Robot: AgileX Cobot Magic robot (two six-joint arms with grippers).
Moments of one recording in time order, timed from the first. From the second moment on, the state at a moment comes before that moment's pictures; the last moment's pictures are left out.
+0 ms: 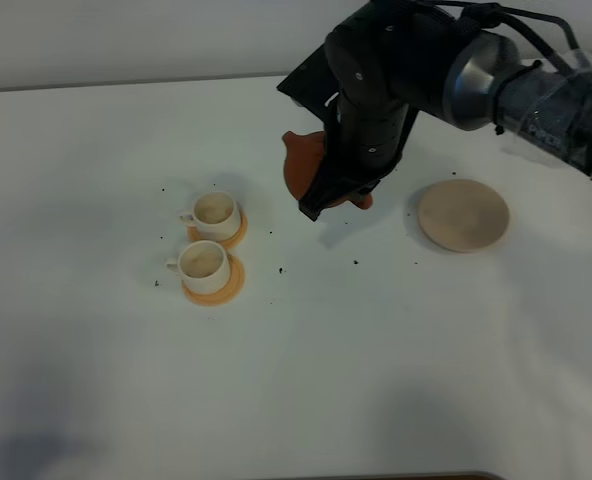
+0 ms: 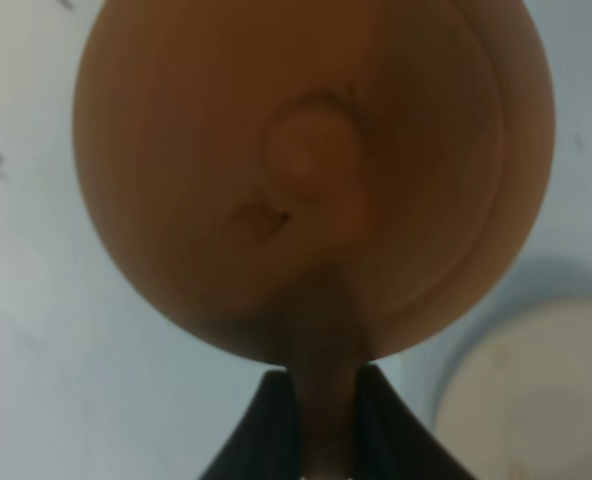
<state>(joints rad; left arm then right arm) 0.03 -0.01 -0.51 0.09 1.08 -0.03 0.80 2.17 -1.86 -0.12 1.07 -0.21</state>
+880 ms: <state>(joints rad) 0.03 -0.01 -0.51 0.09 1.08 -0.03 0.98 2.31 -2.01 -0.36 1.10 -0.35</state>
